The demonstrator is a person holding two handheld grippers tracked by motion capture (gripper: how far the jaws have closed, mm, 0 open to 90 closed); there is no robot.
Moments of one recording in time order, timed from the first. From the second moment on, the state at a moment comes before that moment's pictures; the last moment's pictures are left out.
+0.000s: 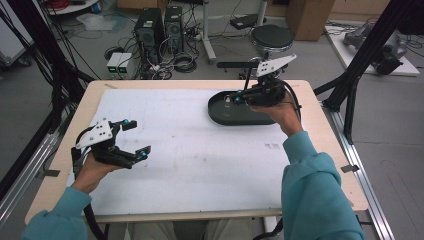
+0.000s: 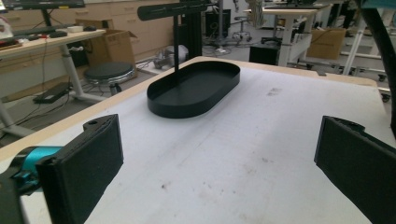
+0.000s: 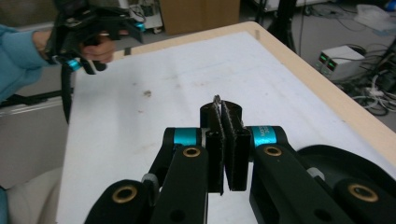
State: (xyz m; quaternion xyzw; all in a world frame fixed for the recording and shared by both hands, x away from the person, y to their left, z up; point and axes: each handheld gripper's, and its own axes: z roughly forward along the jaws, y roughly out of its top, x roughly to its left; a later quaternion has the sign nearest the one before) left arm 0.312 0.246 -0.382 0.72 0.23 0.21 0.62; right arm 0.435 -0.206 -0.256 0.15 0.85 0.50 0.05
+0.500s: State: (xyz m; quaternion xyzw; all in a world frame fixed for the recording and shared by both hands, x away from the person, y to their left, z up) left arm 0.281 0.275 -0.422 0.69 0.26 0.24 0.63; right arm 0.470 -0.221 -0.239 0.19 0.86 0.46 0.08
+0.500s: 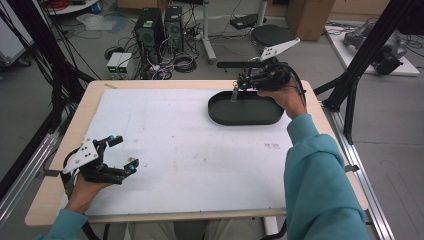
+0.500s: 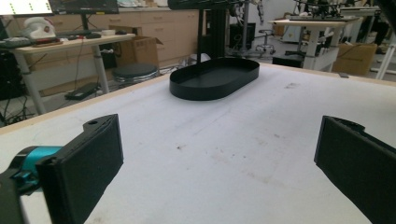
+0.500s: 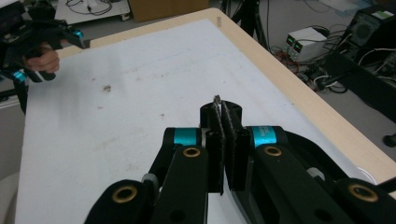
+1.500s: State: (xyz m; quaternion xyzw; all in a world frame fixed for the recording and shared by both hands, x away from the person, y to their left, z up) left arm 0.268 0.282 -0.456 0.65 0.30 0.28 0.64; right arm 0.522 -0.241 -0.235 0.25 0.86 0.44 0.10
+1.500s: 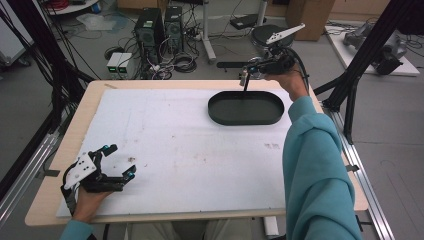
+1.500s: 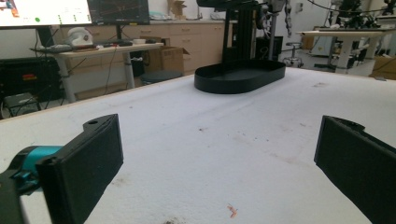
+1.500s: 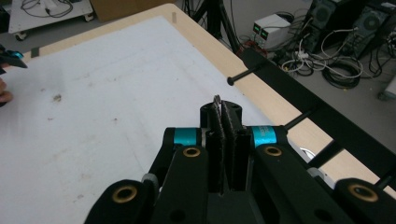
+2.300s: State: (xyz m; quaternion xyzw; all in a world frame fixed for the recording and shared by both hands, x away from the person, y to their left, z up) left arm 0.267 0.283 -0.457 0.64 0.31 0.30 0.64; right arm 0.543 -0.233 -0.261 0.30 0.86 0.40 0.12
